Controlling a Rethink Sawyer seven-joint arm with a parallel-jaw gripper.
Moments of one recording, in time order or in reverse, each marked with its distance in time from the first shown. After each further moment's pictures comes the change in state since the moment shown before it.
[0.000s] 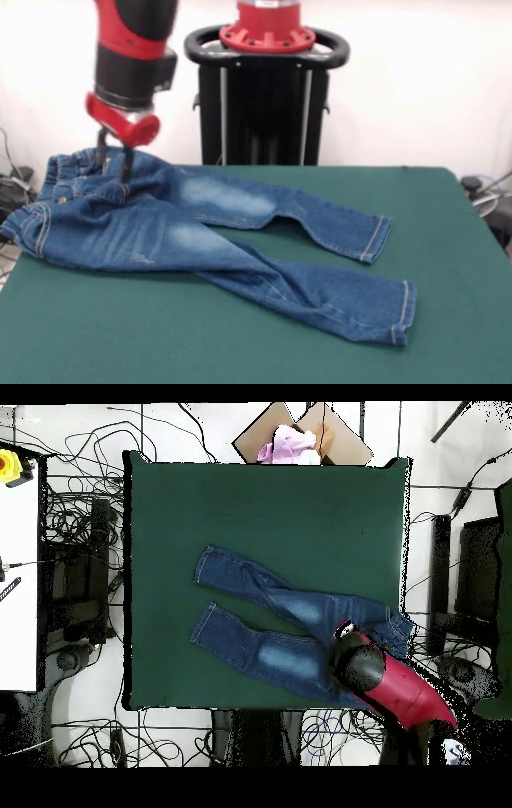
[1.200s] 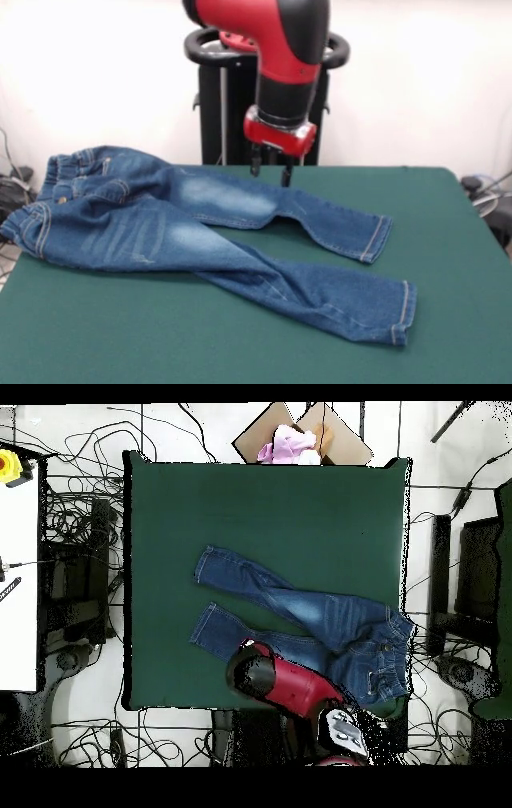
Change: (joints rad) arm 0.263 0.031 0.118 0.201 0.115 -0.010 0.003
